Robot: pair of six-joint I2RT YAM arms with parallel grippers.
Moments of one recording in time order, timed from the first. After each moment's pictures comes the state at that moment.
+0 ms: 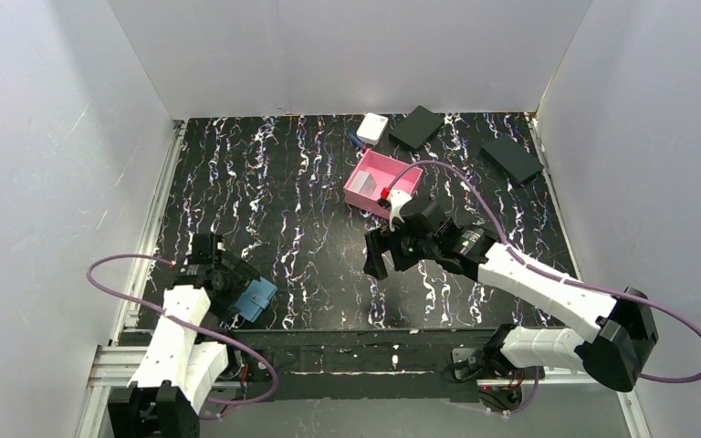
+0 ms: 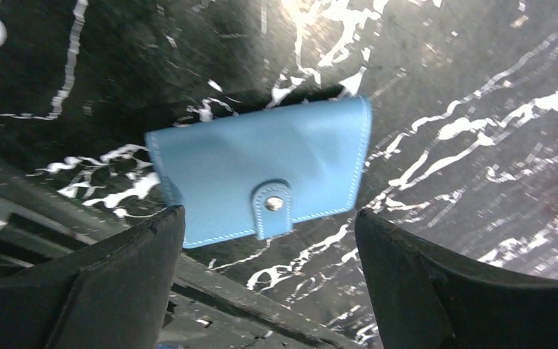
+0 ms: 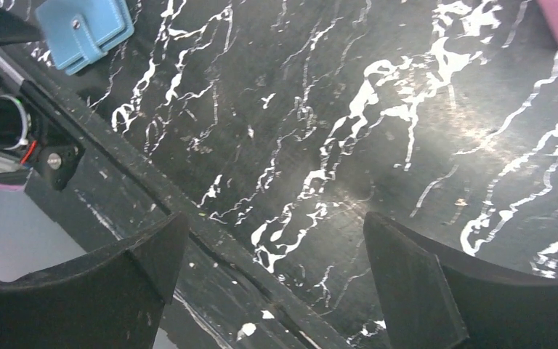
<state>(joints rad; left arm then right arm) 0.02 0.85 0.53 -0.93 -0.02 -0.95 0.88 1.18 0.94 -0.51 -0.12 0.36</state>
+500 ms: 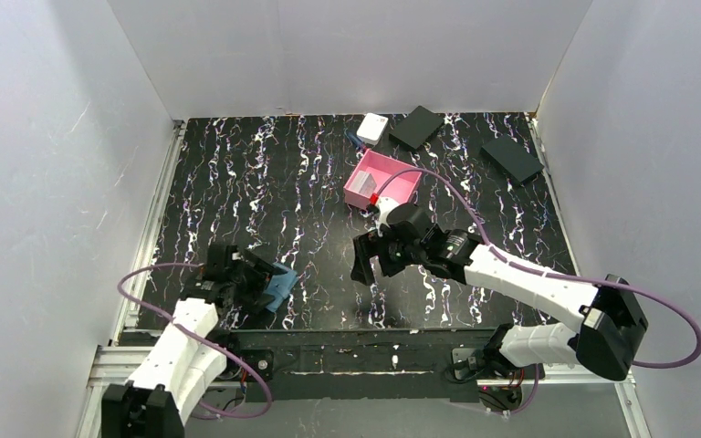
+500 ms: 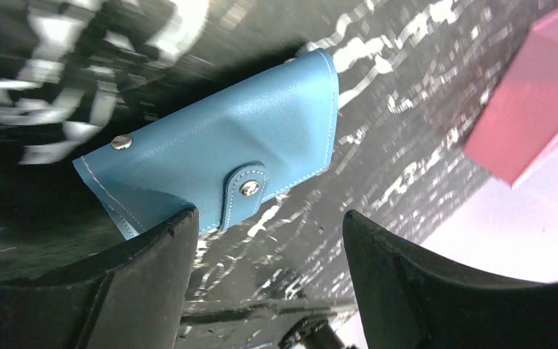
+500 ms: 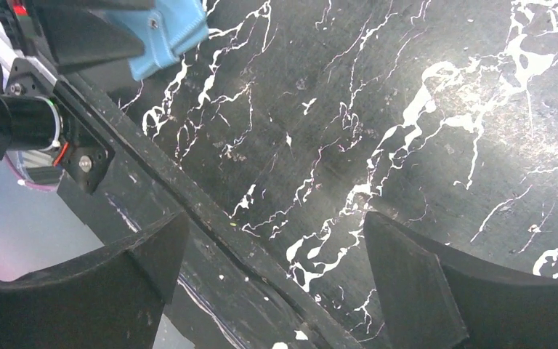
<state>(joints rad) -0.10 0.79 0.35 -0.59 0.23 -1.18 0.94 1.25 0.90 -0.39 -0.14 0.45</state>
